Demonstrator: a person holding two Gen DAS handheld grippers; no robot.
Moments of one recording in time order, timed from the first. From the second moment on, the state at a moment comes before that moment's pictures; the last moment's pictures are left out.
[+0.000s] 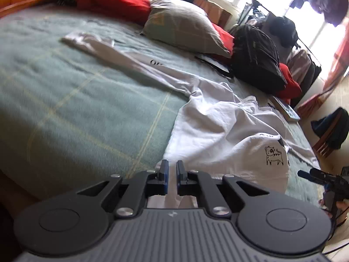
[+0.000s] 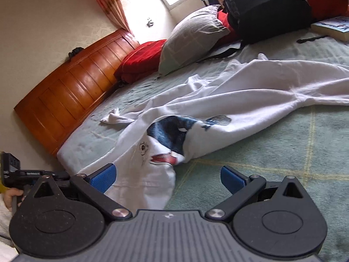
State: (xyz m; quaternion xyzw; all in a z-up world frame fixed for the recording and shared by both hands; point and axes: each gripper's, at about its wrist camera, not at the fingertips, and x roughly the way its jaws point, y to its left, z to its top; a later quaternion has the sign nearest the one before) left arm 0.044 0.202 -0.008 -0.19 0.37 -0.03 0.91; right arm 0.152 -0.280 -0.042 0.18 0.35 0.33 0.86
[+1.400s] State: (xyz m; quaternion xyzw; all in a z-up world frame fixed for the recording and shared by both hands) left arm 0.170 -0.055 -0.019 0.02 0.45 -0.17 0.88; right arm 0.132 -0.324 -0.055 0.01 0.37 0.06 0.93
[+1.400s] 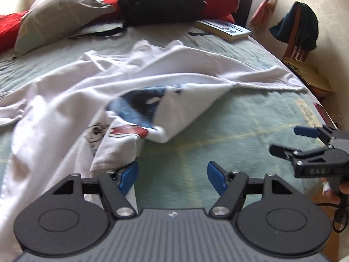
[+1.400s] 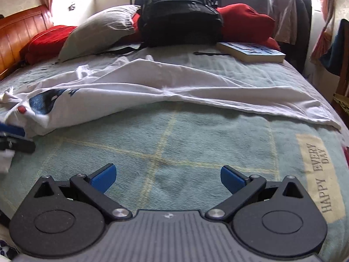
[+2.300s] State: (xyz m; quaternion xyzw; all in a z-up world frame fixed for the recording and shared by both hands) left arm 0.267 0.040 -0.025 -0.14 0.45 -0.19 0.86; right arm 0.186 -0.261 -0.068 0.14 0.40 0.30 0.85
